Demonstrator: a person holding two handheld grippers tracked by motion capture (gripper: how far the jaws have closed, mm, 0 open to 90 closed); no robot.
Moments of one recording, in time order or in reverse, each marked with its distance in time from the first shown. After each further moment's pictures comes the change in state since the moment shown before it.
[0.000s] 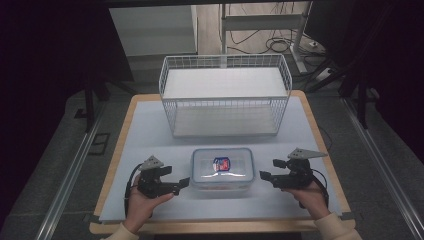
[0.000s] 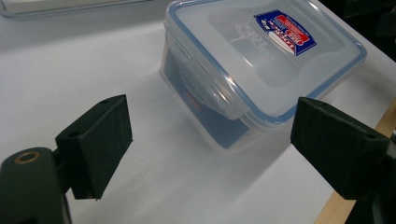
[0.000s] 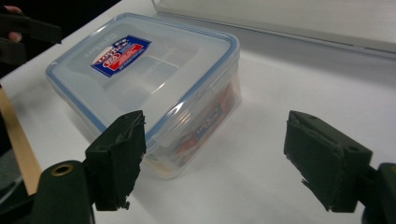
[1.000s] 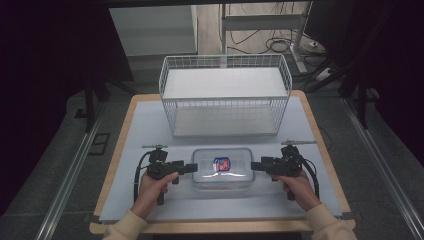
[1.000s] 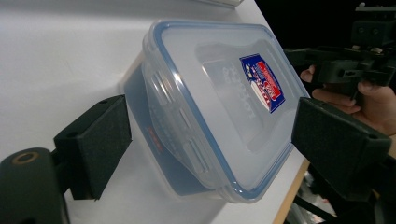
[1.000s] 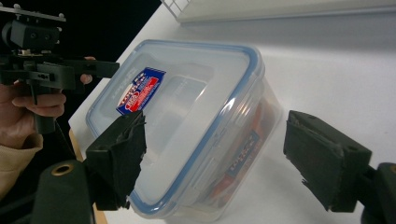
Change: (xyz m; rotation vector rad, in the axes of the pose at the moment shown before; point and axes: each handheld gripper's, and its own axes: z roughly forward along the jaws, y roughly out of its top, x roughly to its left) left arm 0.026 0.027 0.036 0.052 -0.250 -0.309; right arm -0.018 0.017 0.035 0.041 0.187 0.274
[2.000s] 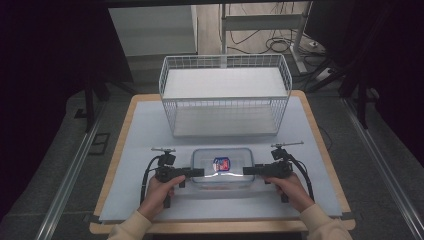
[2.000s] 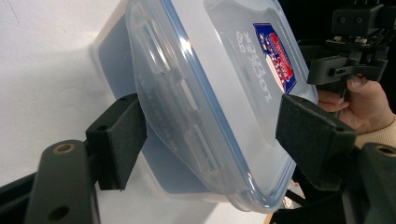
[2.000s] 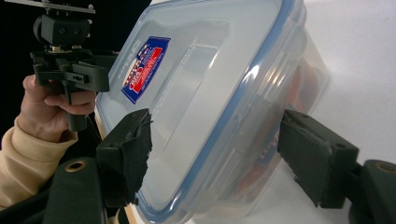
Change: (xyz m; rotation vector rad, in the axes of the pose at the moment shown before) left arm 0.009 -0.009 0.024 0.061 -0.053 -0.049; right arm -0.005 -0.007 0.026 0.128 0.096 0.112
